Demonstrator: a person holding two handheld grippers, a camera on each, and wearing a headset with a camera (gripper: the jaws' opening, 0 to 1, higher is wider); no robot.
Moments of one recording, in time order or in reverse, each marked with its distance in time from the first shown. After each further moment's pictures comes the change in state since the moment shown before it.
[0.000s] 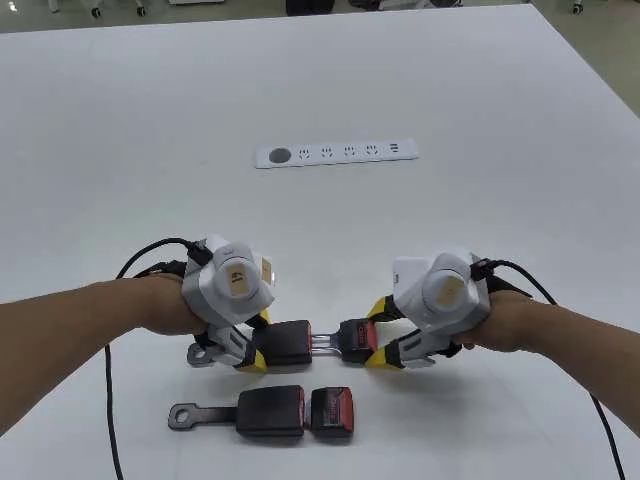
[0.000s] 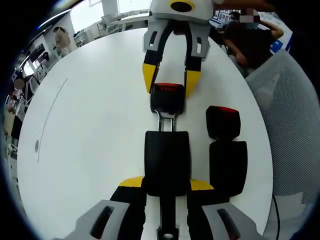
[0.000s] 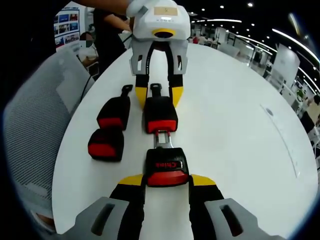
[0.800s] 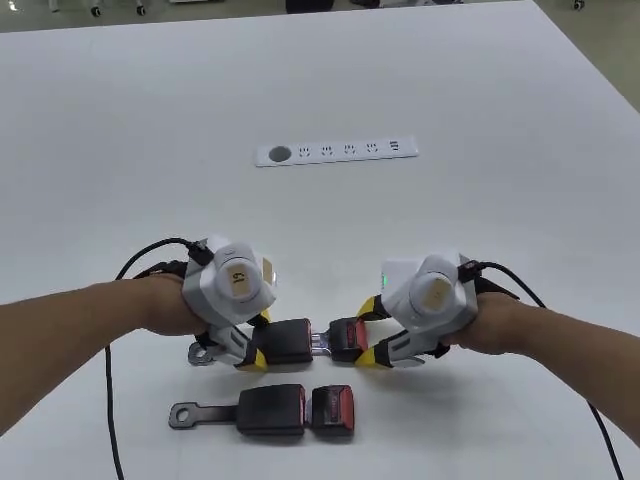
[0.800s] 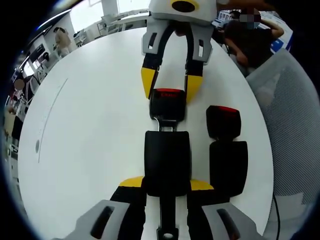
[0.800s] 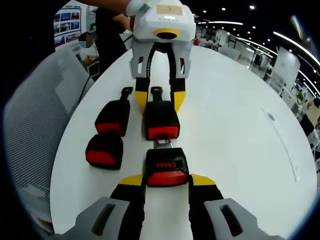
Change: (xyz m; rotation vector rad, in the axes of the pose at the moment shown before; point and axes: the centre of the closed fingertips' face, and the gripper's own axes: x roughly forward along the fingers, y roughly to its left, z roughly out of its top) left arm 0.001 0.001 -0.001 0.003 0.006 0.007; right arm 0.008 0.002 0.009 -0.013 -0.011 -0.008
